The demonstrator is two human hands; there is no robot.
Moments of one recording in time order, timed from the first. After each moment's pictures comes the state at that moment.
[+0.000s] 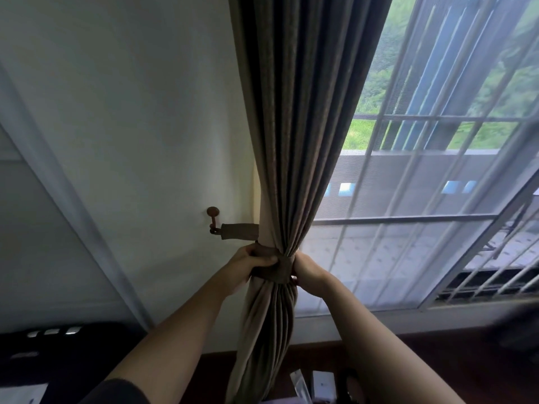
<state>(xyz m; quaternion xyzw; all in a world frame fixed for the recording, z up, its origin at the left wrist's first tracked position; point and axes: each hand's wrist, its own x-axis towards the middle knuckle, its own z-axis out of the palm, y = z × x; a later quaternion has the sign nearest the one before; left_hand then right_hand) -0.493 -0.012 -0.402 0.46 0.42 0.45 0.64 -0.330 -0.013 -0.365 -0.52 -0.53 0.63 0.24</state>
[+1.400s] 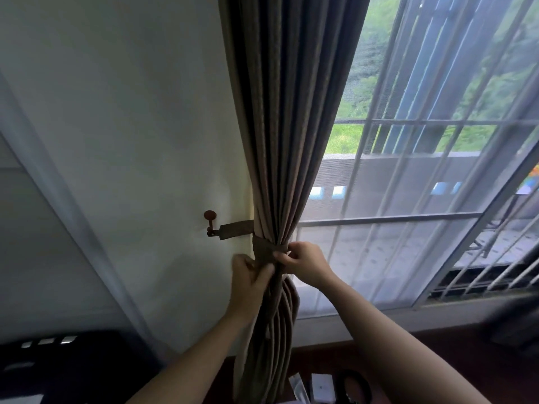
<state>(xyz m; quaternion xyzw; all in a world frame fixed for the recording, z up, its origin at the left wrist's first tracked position) -0.452 -0.072 -0.399 0.49 0.60 0.54 0.33 -0.318 -0.026 -0.338 -0.56 -0.73 0.31 0.25</state>
